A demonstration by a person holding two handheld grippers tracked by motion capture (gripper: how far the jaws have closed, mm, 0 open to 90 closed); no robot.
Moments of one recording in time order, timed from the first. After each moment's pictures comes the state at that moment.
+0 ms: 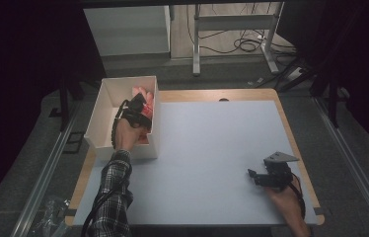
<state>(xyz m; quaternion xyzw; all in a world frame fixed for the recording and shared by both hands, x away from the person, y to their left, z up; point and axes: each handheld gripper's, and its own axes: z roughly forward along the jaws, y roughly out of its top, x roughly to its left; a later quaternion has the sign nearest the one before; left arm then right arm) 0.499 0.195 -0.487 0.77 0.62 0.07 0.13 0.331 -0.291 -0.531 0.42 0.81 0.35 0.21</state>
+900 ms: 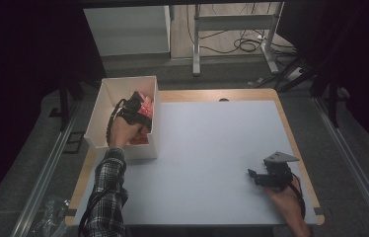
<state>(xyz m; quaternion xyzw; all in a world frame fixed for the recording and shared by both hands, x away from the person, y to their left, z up) 0.500 0.206 -0.479 0.78 0.60 0.05 0.16 0.331 -0.291 -0.531 0.42 0.81 0.35 0.21</state>
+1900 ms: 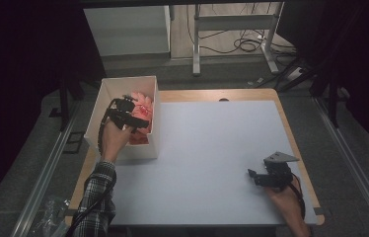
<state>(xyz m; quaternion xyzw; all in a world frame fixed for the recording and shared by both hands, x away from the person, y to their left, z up) 0.446 0.212 -0.445 0.78 0.54 0.18 0.25 0.331 -0.291 -0.531 0.42 0.81 0.34 0.21</state>
